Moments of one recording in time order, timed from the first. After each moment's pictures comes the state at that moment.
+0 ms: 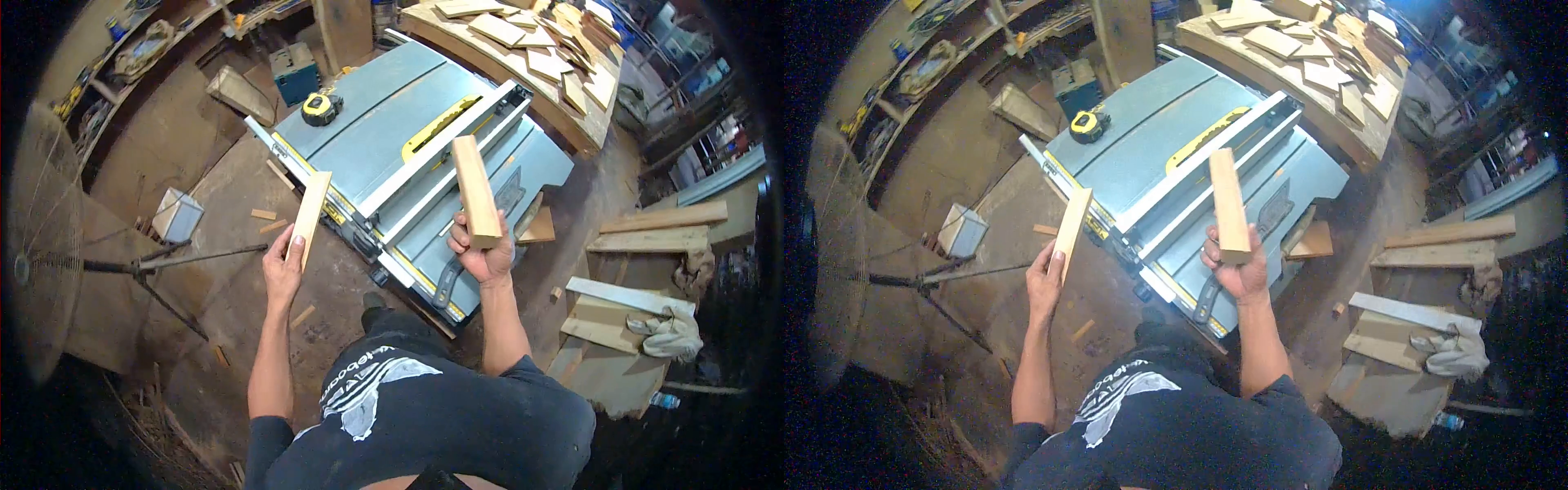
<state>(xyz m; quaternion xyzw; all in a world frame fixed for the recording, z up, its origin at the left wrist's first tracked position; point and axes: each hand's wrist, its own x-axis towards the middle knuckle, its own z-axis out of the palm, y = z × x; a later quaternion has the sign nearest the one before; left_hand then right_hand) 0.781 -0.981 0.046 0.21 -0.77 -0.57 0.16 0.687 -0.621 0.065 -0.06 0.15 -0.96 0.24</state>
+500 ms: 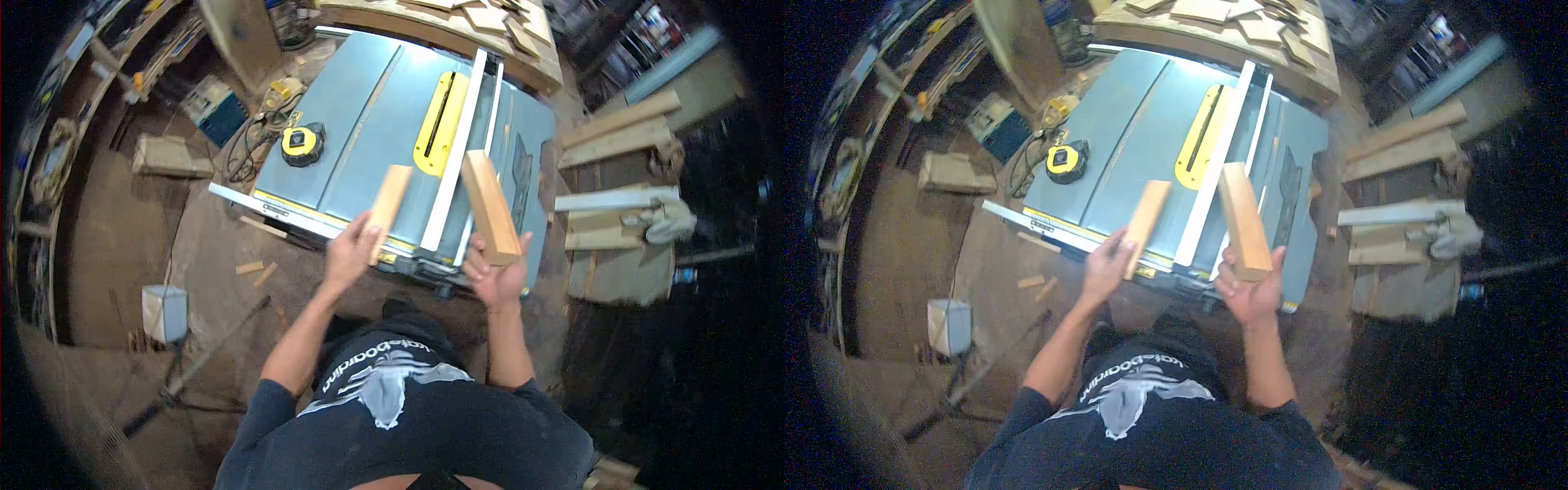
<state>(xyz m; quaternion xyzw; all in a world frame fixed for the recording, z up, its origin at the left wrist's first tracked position) 0.607 -1.035 -0.006 -0.07 -0.80 -0.59 -0.10 0.722 -0.775 0.071 0.07 0.17 -0.98 -0.01</state>
